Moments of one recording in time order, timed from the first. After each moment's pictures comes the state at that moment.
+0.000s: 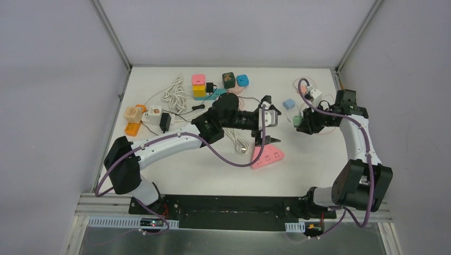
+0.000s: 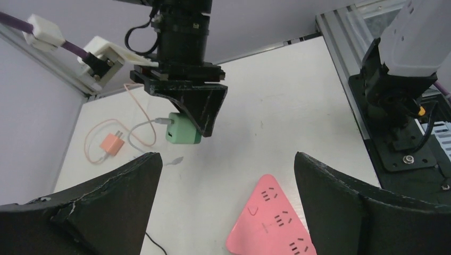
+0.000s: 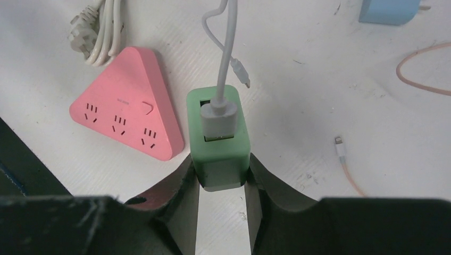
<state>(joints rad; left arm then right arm) -0.98 1.56 1.29 0.28 0.62 0.34 -0.20 1.35 1.10 -0.92 -0.74 -0.76</state>
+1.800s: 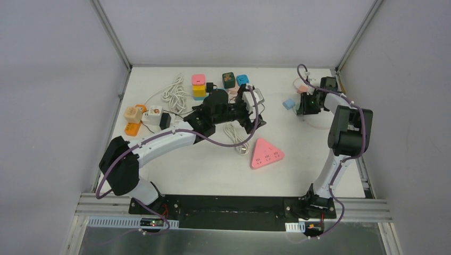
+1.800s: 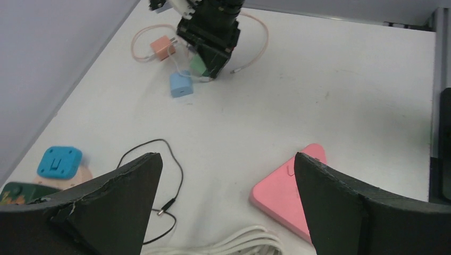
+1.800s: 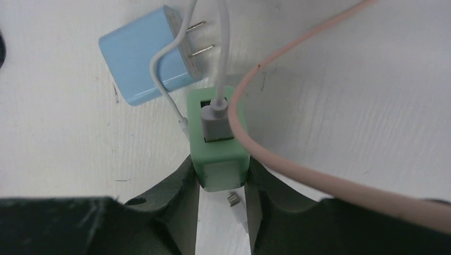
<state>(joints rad) -0.89 1.52 1.16 0.30 0.34 0.18 -0.15 1.98 1.36 -0.46 -0.34 -0.25</state>
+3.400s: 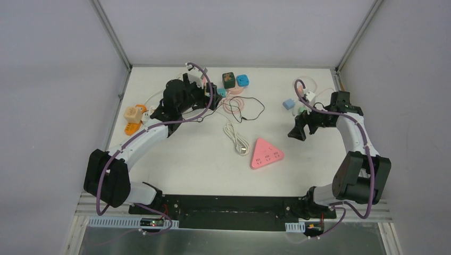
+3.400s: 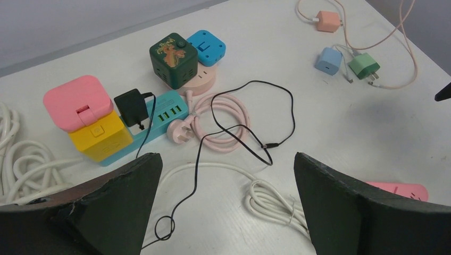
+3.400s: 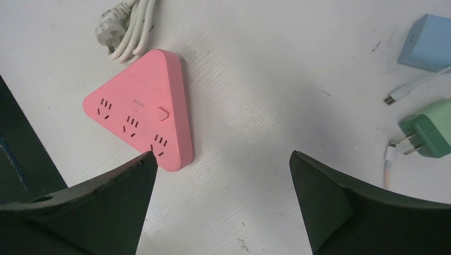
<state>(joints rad) -0.44 1.36 0.97 0.30 0.22 -0.12 -0.17 1.43 1.08 -0.89 -0.84 -0.86</state>
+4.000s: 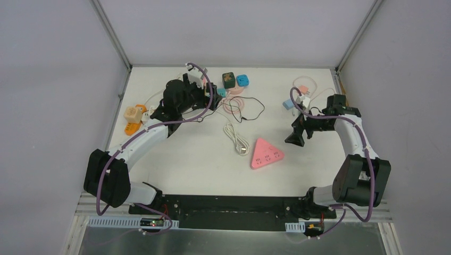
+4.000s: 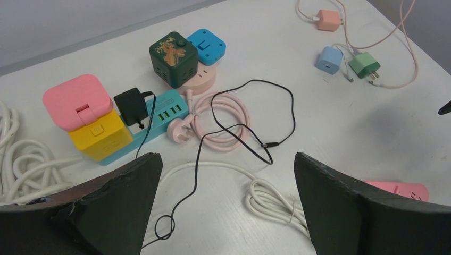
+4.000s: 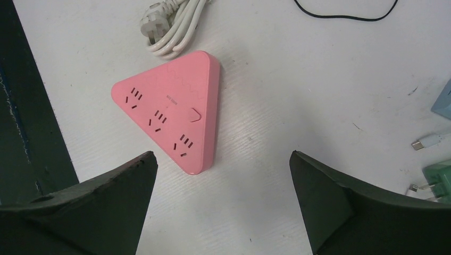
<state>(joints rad) -0.44 1.36 0.97 0.30 0.22 -0.12 -0.14 1.39 1.05 -1.00 -0.95 -1.09</state>
